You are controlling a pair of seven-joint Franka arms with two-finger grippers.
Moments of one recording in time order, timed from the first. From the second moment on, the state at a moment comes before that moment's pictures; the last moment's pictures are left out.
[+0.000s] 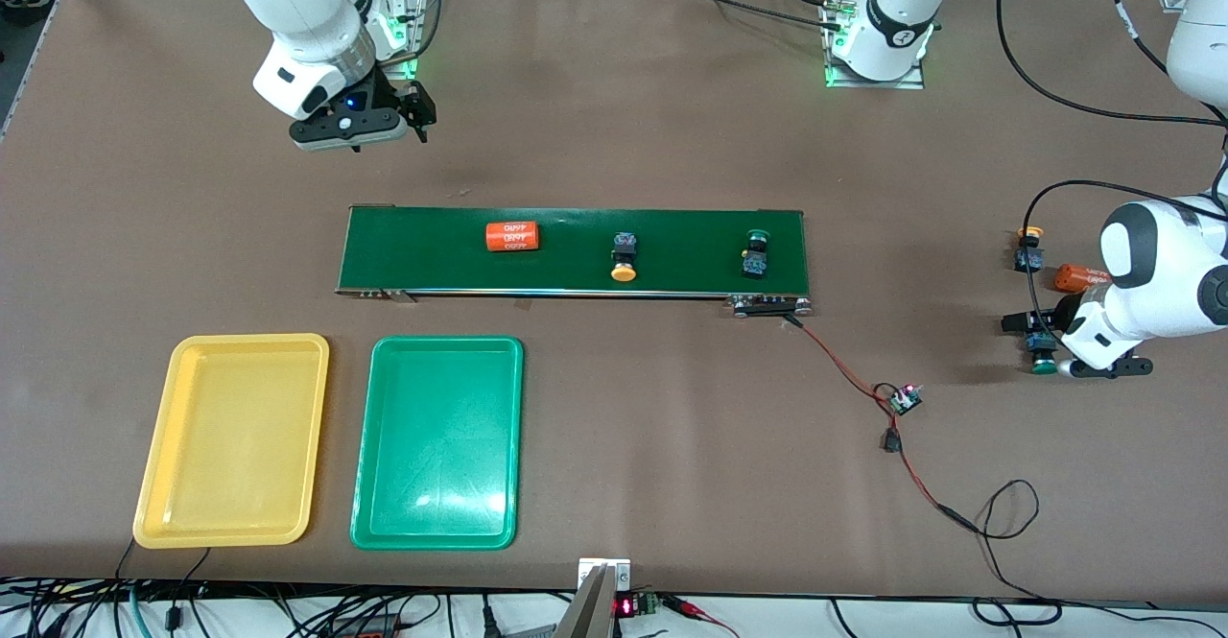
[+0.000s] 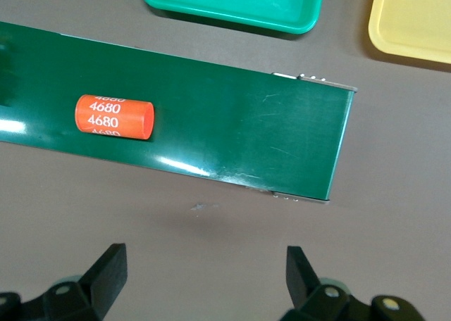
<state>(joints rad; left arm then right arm) 0.63 0.68 -0.34 -1.78 0.32 2.25 0.06 0.13 -0.27 0.35 -2.29 0.08 2.03 0.27</state>
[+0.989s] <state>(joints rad) 0.62 0.69 -0.34 -1.78 0.41 2.30 0.13 0.13 -0.21 0.43 -2.29 0.13 2.08 0.41</state>
